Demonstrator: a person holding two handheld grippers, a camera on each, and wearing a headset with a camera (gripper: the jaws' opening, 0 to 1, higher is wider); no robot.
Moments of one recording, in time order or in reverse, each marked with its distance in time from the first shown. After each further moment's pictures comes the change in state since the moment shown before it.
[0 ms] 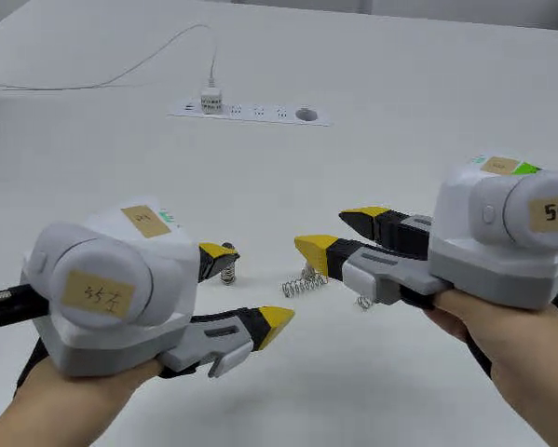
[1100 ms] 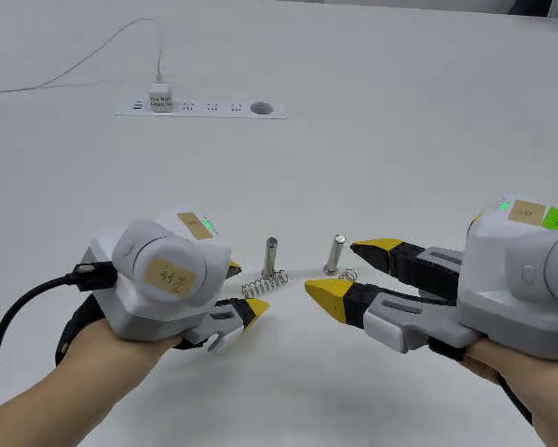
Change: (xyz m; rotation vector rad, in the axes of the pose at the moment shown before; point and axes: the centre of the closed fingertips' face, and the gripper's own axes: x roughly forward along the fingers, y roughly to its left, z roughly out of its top) left arm 0.073 0.004 -0.032 0.138 0.155 -0.074; right arm -0.038 -0.019 -0.039 0.015 0.043 -0.023
